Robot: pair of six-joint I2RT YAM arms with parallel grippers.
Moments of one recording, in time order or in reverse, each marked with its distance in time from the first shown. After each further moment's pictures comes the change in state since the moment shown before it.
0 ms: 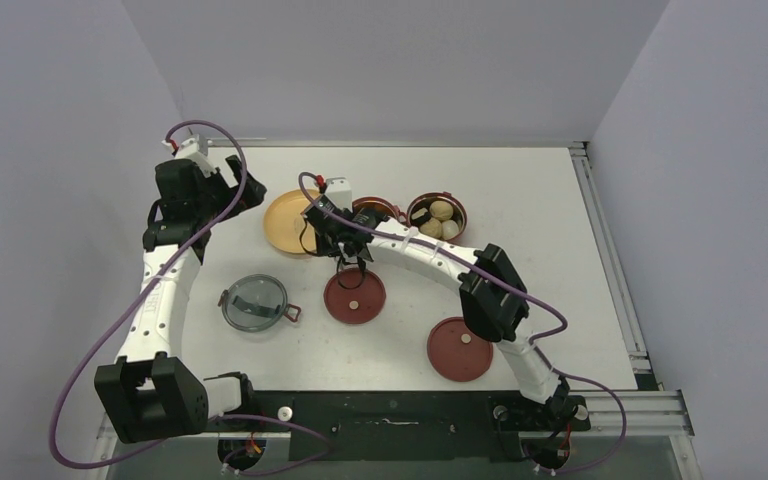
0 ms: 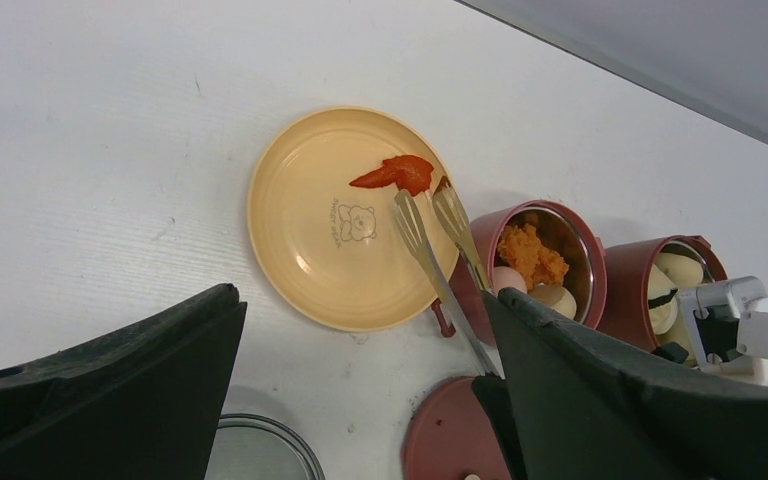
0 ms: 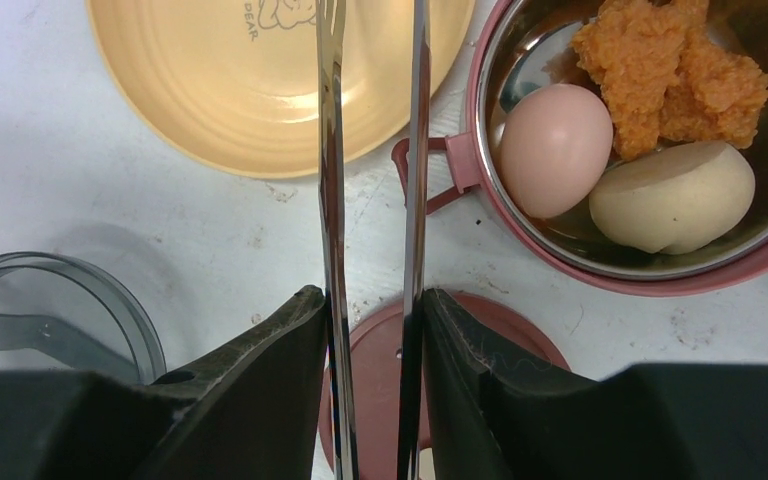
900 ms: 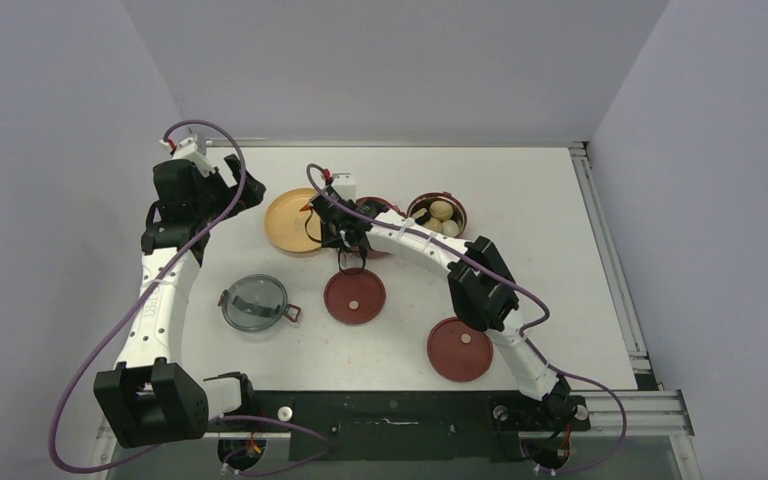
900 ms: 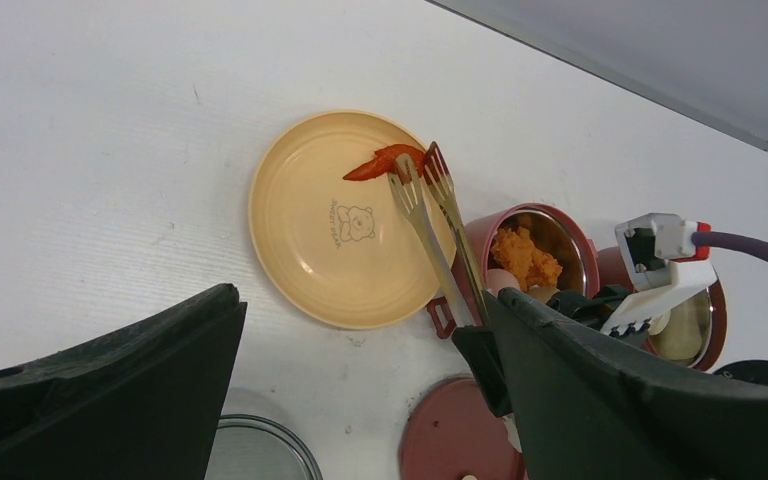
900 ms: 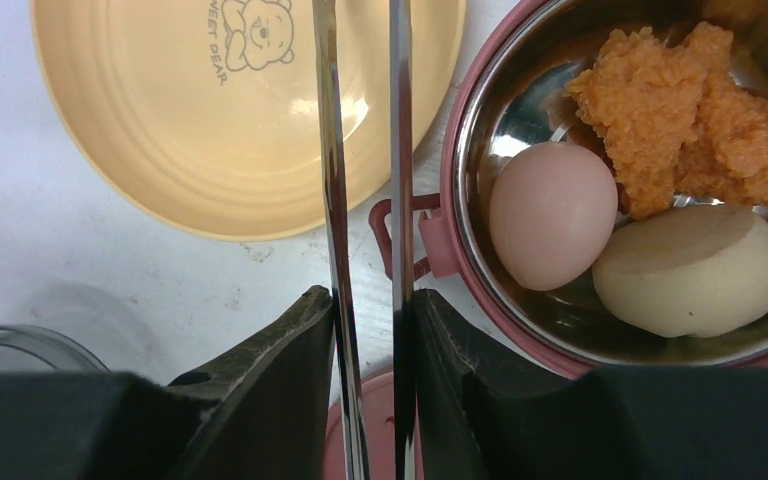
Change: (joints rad) left arm 0.000 -0.022 0.000 0.000 0.002 0.000; right arm -0.066 0.102 0.097 0.000 -0.061 0.008
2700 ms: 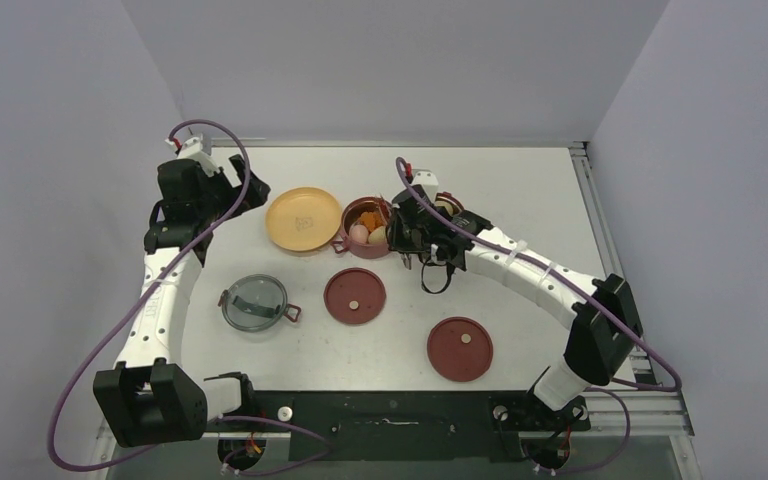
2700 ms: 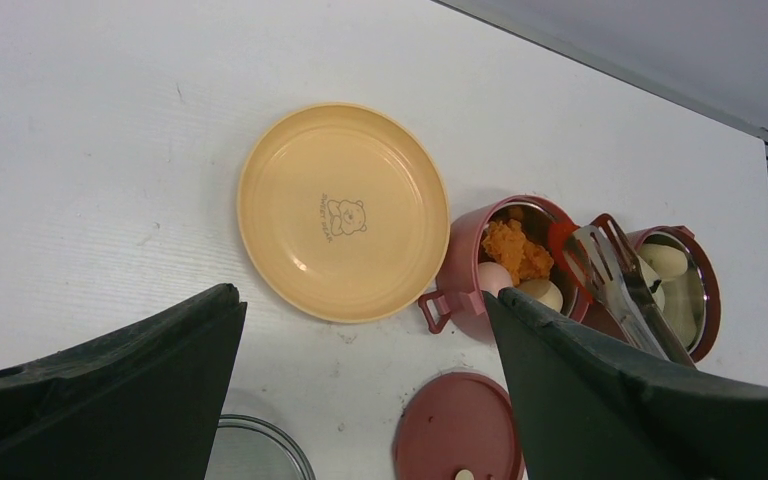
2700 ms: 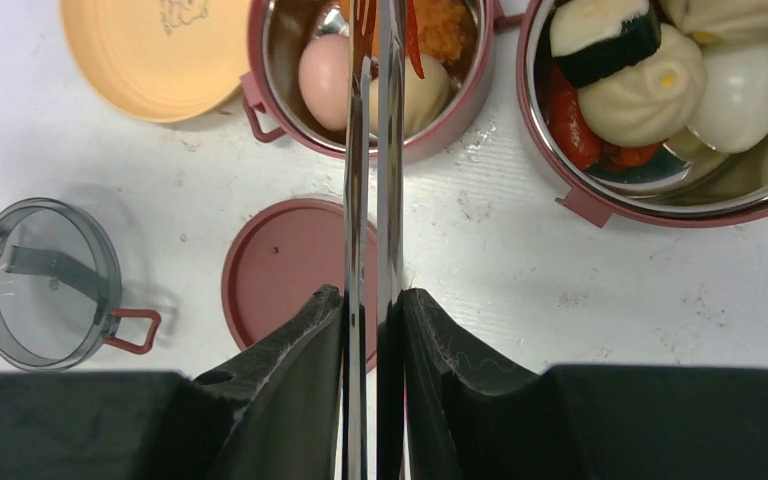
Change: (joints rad) left arm -0.024 0.000 0.000 0.000 0.000 0.000; right arm -0.089 -0.698 -0.659 0.081 -0.035 -0.008
